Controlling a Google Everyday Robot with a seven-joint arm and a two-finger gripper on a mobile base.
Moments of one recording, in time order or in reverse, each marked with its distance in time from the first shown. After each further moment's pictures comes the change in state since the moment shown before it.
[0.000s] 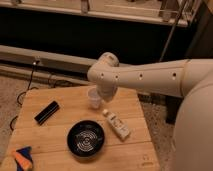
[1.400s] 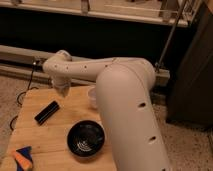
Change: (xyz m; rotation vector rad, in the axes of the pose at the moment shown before) arm -0.229 0.111 0.045 -0.158 -0.127 -0.406
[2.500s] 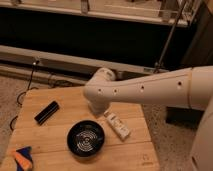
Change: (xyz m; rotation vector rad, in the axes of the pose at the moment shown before) arm 0.214 0.092 -0.062 -0.024 0.062 0.363
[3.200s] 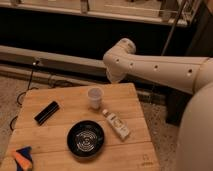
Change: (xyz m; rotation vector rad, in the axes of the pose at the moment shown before) arm -0.038 -0.203 -0.069 0.240 -0.180 0.306
